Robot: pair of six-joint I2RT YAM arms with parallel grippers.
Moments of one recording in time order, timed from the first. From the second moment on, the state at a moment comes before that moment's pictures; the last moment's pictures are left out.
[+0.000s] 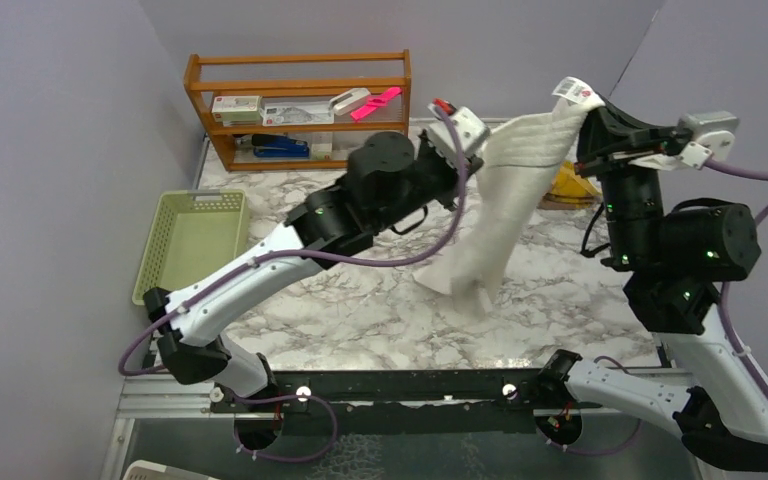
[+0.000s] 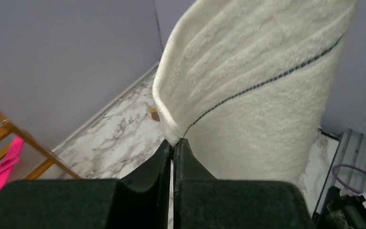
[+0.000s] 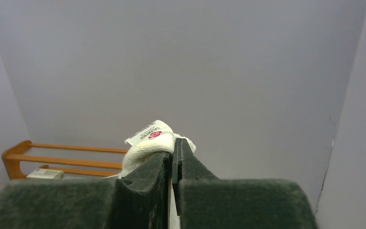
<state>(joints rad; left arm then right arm) -1.02 1.43 1.76 -0.32 -0.14 0.03 0.81 0.89 1.39 0.13 0.51 -0.36</state>
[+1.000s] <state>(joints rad) -1.09 0.47 0.97 -0.83 -1.01 -0.68 0.80 1.75 1.48 0.01 0.00 -0.16</state>
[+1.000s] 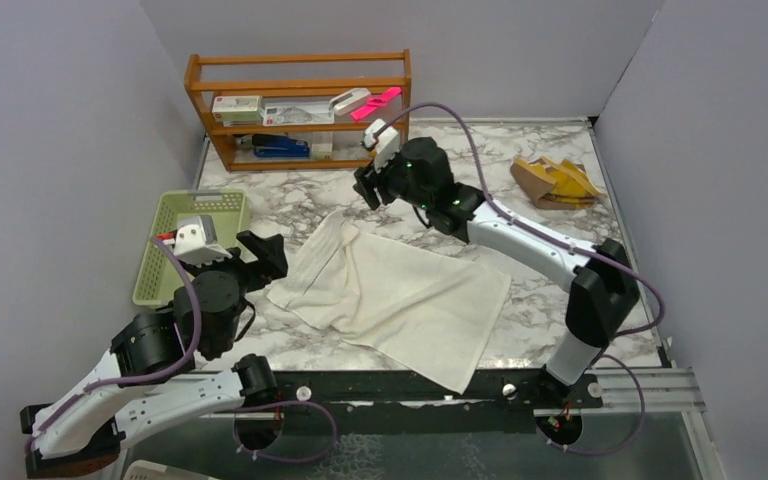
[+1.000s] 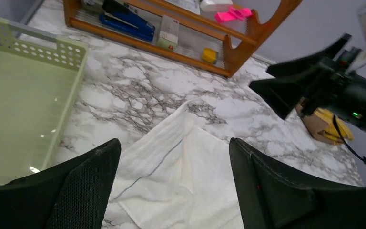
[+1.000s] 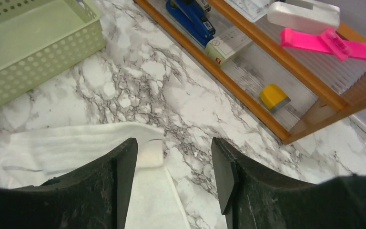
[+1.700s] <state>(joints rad) -0.66 0.98 0.88 -0.51 -0.66 -0.40 0.36 1.10 0.47 -0.03 -0.25 0.49</state>
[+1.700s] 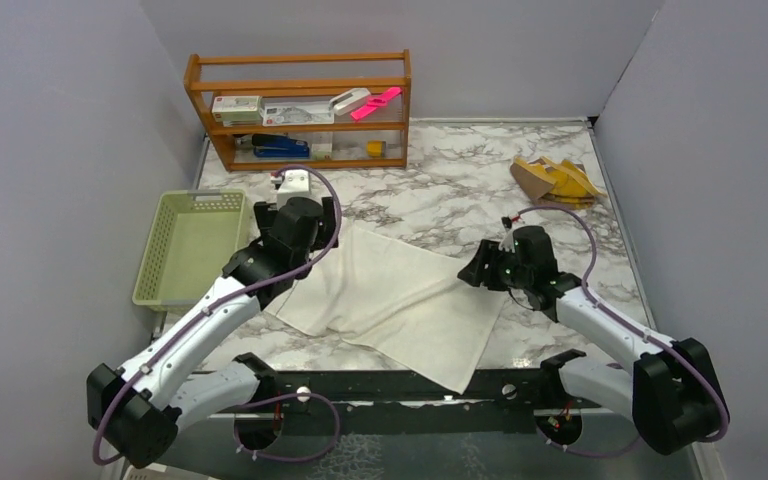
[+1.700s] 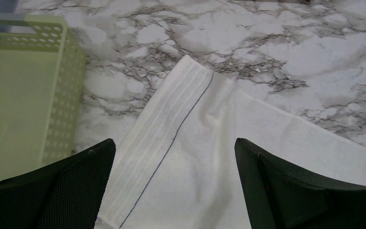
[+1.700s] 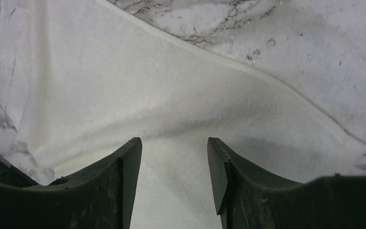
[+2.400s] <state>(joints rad) -0.34 1.28 0.89 -0.25 -0.16 -0.33 0.14 1.44 0.56 0.08 -0.23 0.61</state>
